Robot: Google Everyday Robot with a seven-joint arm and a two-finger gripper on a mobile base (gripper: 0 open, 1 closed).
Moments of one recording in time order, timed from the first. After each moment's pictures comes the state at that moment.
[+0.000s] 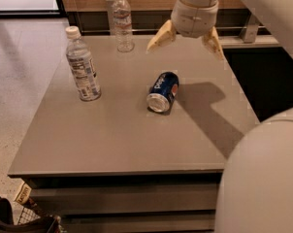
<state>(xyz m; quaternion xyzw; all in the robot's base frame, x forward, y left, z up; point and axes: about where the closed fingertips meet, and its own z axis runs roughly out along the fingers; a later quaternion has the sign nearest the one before) 0.608 -0.114 0.920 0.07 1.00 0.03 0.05</state>
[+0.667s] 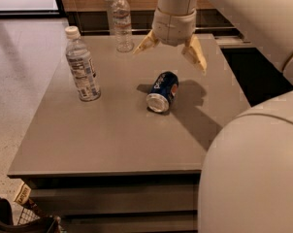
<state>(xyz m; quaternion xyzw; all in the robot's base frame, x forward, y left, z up) 0.603 -0.067 0.899 0.18 0.98 0.02 0.01</state>
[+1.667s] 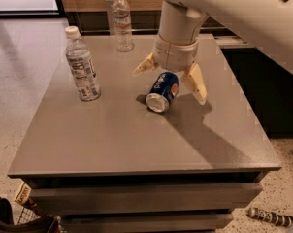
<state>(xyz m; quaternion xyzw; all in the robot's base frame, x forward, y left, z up) 0.550 -0.063 0.866 0.24 0.97 0.04 0.01</state>
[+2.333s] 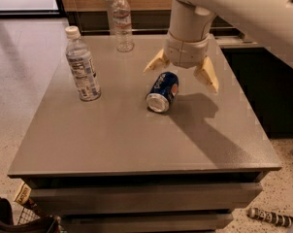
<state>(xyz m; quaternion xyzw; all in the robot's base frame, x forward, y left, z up) 0.561 -0.097 0.870 0.20 0.98 0.01 0.04</state>
